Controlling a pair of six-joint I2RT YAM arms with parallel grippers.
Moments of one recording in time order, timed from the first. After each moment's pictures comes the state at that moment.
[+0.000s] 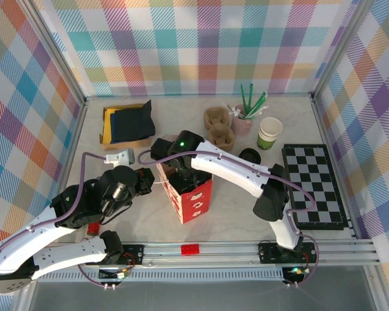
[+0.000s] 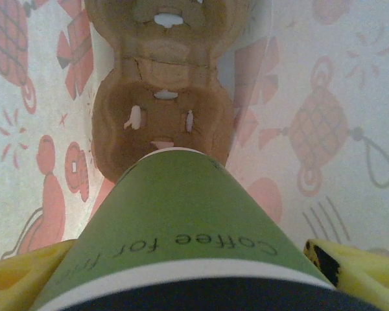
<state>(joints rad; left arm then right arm) -1.05 0.77 1.09 -0.96 -0.48 -1.05 1.11 2.04 2.10 -1.63 0.09 0.53</state>
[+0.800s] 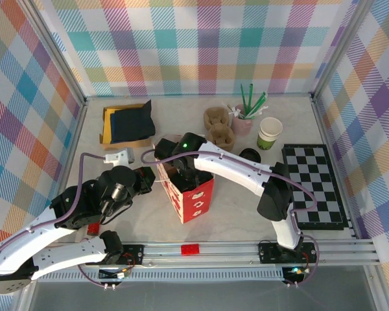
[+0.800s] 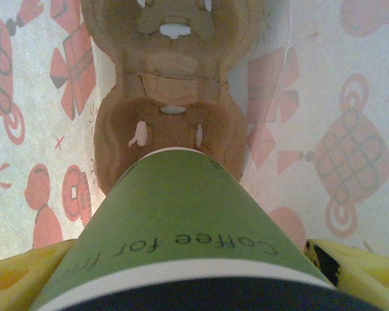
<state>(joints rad) -1.05 0.75 1.08 -0.92 -0.48 -1.05 1.08 2.00 1.98 -1.50 0.05 0.52</state>
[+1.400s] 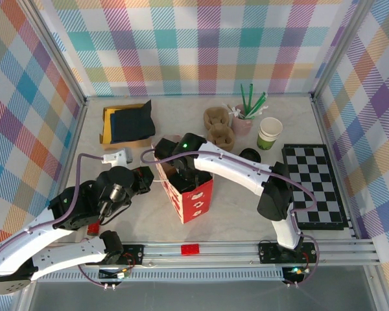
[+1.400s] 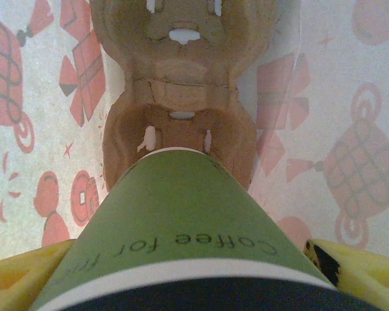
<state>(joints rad) -1.05 0.74 1.08 -0.92 -0.50 -1.05 1.07 2.00 1.96 -1.47 0.04 0.52</state>
